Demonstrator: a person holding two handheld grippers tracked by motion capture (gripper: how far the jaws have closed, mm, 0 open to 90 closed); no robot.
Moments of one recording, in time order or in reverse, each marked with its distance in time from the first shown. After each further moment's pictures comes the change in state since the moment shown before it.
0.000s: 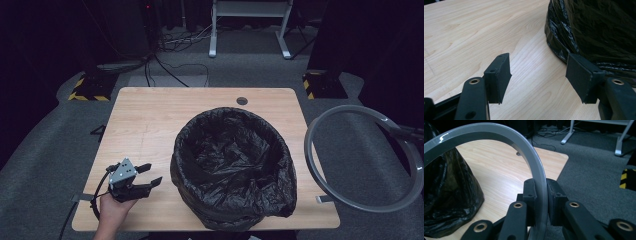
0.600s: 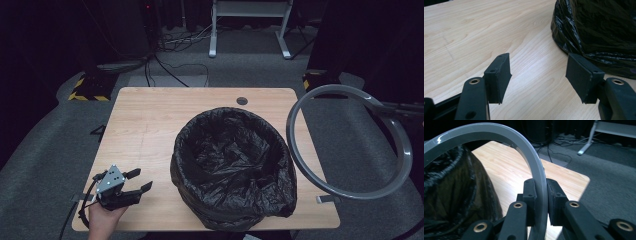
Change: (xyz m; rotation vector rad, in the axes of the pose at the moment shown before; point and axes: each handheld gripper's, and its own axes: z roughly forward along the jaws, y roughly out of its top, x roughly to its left) left arm -0.003 -0.016 -0.029 -0.015 0.060 -0.033; right arm 0.040 0.071 0.022 -0.021 0.122 -0.079
